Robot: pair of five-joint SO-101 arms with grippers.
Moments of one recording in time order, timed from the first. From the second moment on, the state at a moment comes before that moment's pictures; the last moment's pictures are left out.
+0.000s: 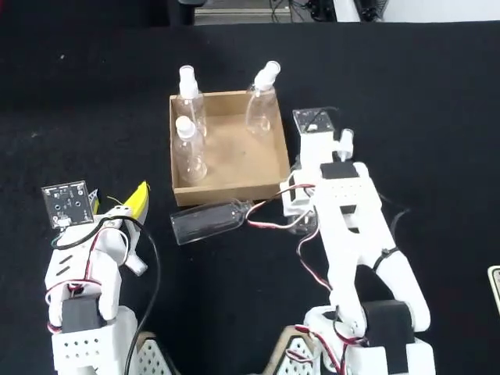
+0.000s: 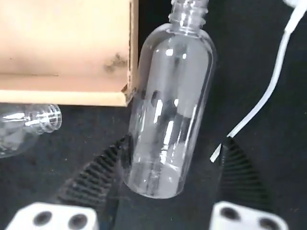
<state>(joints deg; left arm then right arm) -13.3 -103.7 89.4 46.5 1.6 -5.0 -15.3 43.0 59.0 -0.7</state>
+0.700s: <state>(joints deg) -13.3 -103.7 89.4 46.5 1.6 0.3 -15.3 49.0 59.0 16.4</state>
